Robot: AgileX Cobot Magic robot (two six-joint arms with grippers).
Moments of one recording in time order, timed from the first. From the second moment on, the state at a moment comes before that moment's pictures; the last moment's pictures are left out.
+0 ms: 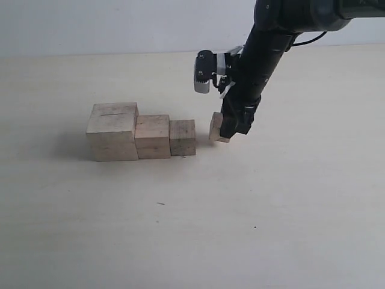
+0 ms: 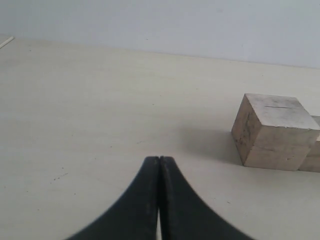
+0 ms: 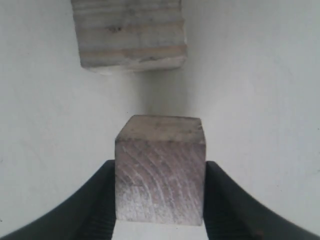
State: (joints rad) left arm -0.02 0.01 0.00 -0.03 0.37 -0.06; right arm 0.52 2.19 -1.63 0.30 1.02 -1.23
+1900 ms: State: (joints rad) left arm -0.02 0.01 0.00 -0.03 0.37 -0.06; right arm 0.52 2.26 -1.63 0.47 0.97 -1.43
